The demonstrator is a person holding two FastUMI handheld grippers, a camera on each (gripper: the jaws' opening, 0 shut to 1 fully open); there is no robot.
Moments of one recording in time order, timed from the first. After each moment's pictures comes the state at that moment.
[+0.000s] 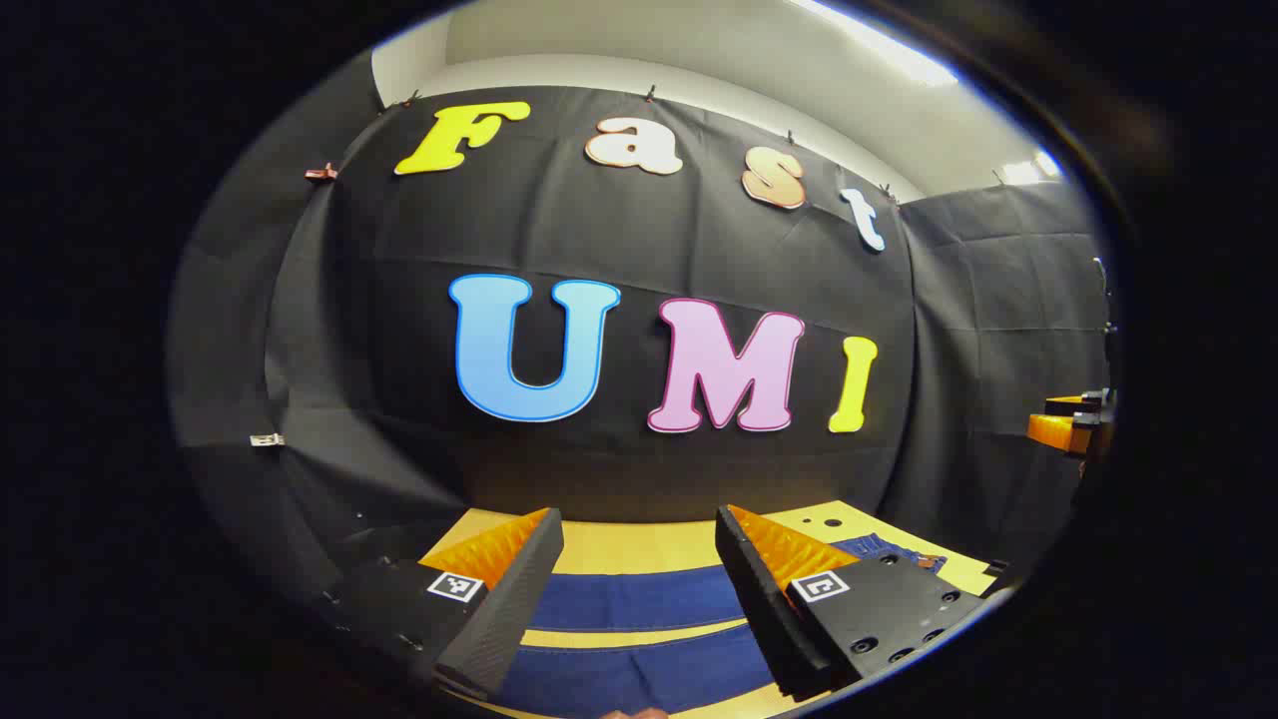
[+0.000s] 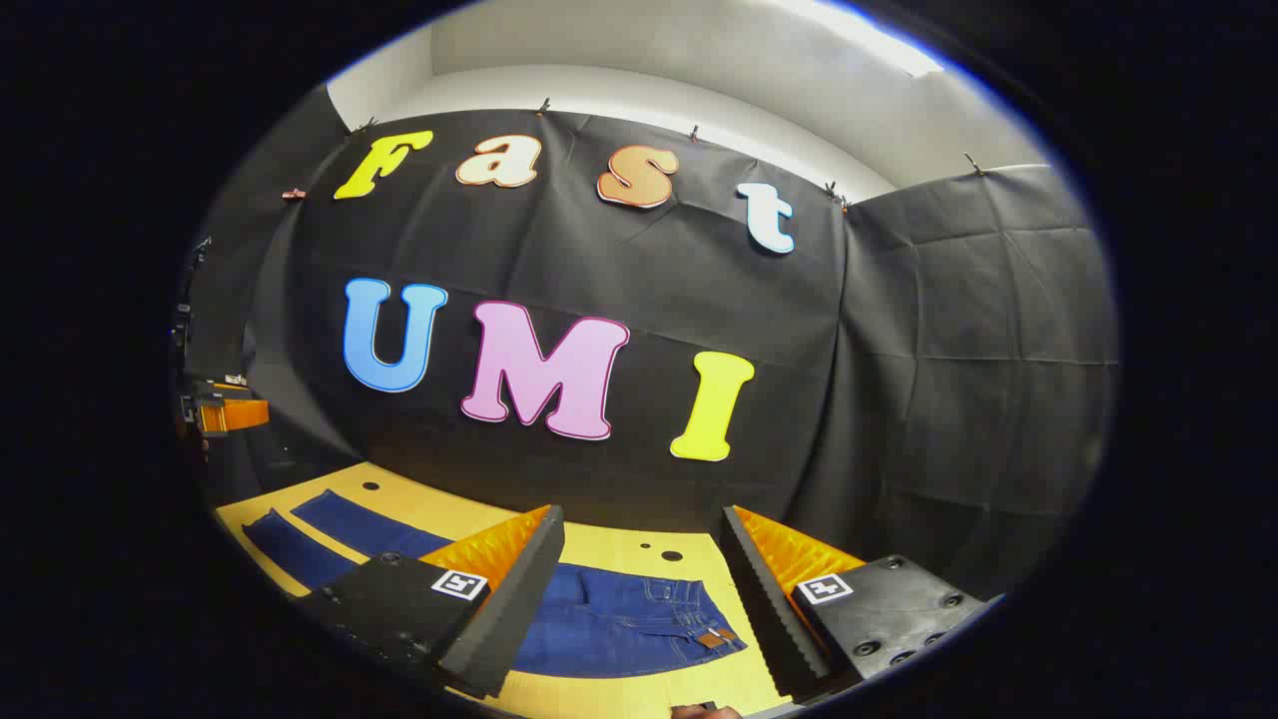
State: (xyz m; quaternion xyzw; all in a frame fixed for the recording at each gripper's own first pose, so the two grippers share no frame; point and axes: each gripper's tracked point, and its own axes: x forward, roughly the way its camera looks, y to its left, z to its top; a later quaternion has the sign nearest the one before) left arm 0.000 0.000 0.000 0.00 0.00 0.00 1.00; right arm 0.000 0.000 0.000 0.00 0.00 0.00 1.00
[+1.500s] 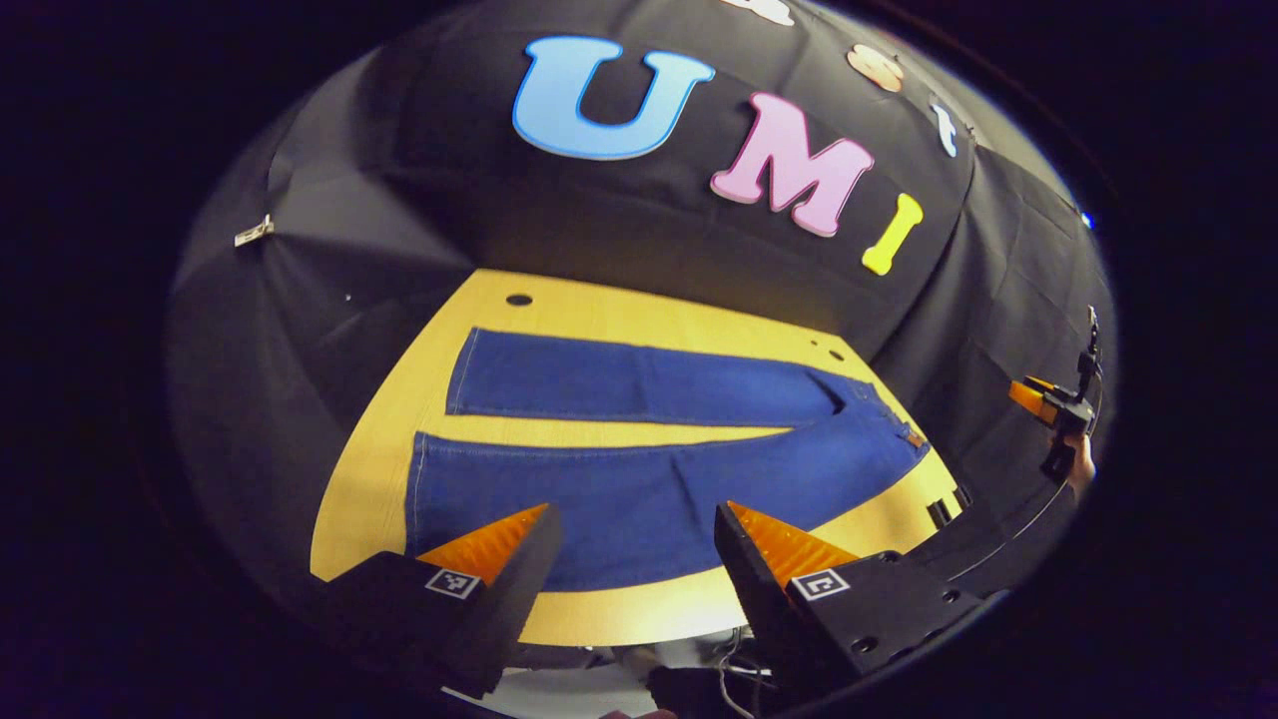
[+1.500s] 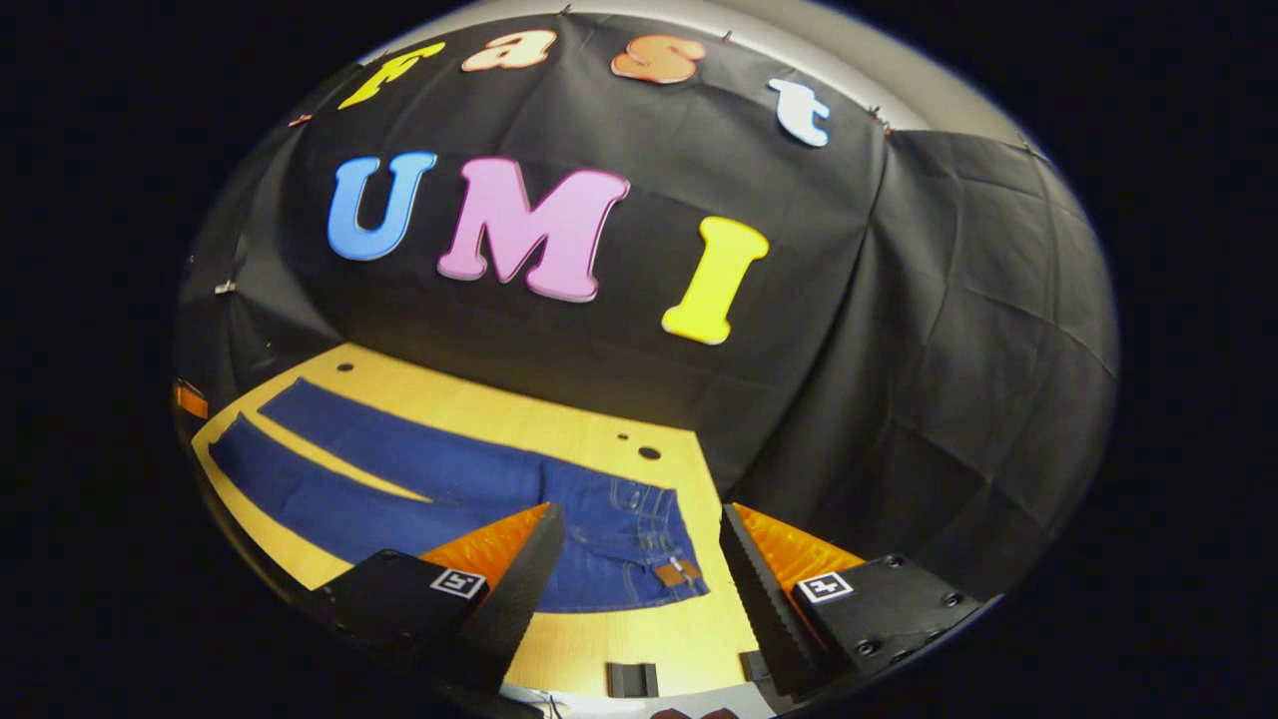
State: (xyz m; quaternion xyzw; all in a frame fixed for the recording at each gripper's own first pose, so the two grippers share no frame) left arm -0.067 0.100 -0.228 -0.09 0.36 -0.03 0.93; right arm 0.044 -0.025 -0.163 -0.05 0.21 0.05 0.97
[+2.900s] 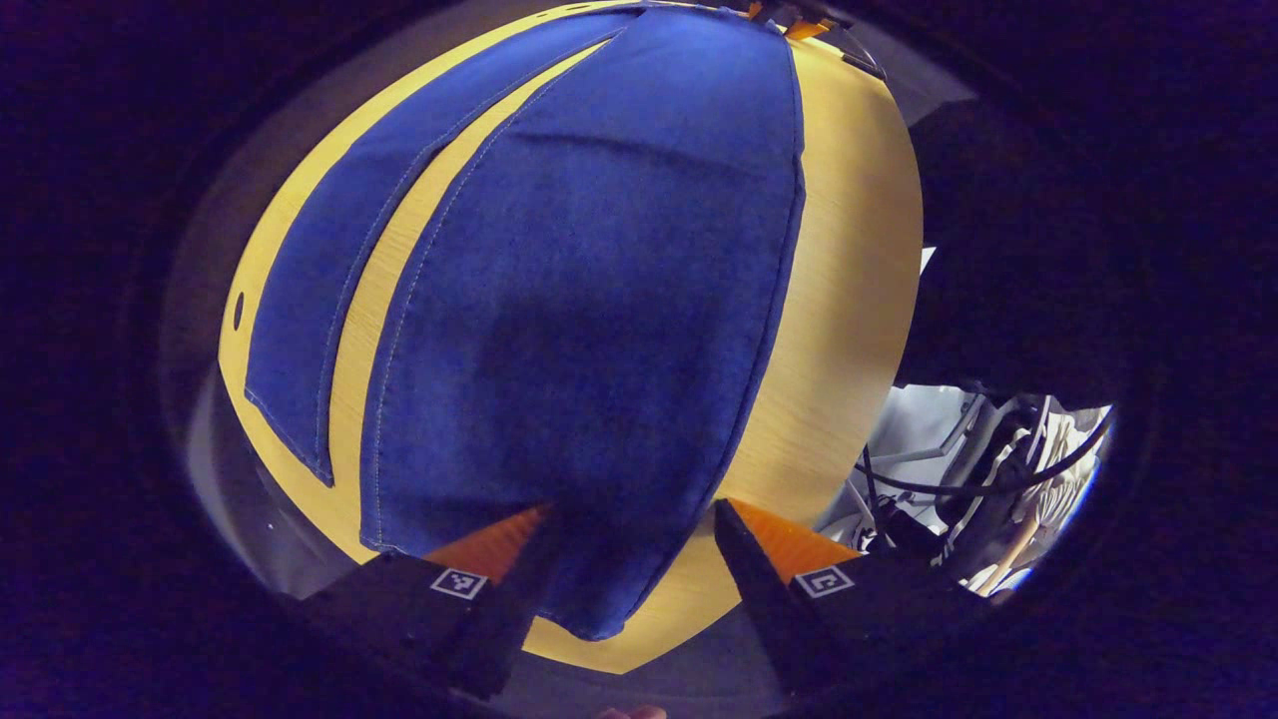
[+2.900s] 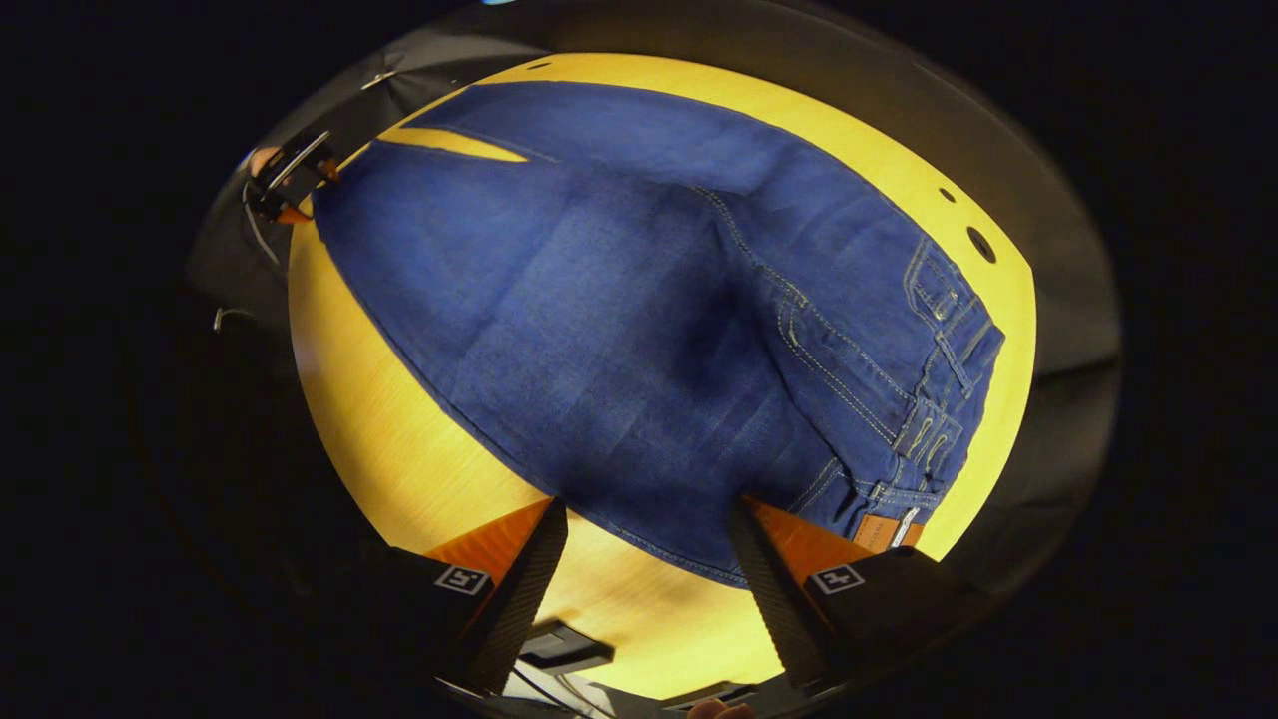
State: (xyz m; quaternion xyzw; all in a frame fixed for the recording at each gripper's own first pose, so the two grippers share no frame) left arm -0.089 0.147 -0.360 0.35 0.64 -0.31 0.61; right arm 0.071 0.029 -0.425 -0.19 0.57 0.39 0.69
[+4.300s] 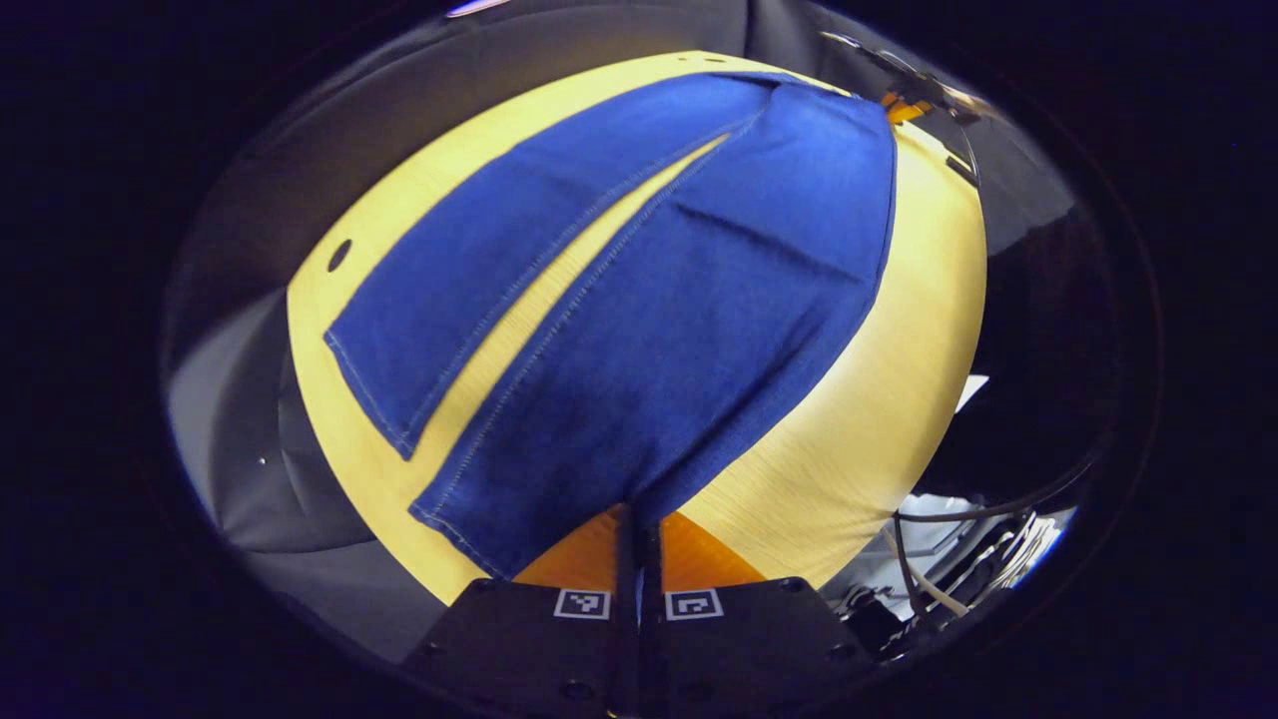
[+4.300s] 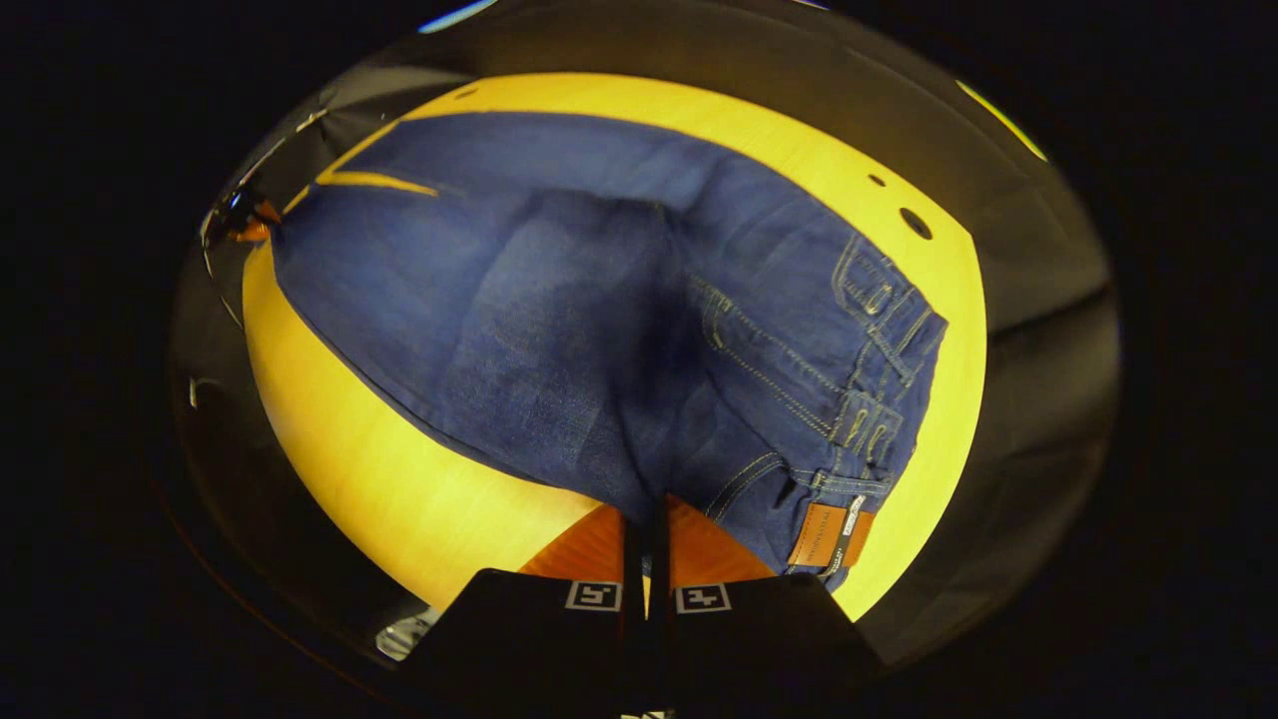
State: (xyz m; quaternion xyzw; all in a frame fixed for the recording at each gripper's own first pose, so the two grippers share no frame) left arm -0.016 0.154 -0.311 0.25 0.57 -0.22 0.75; right arm 0.110 0.030 -0.388 -0.10 0.55 0.30 0.77
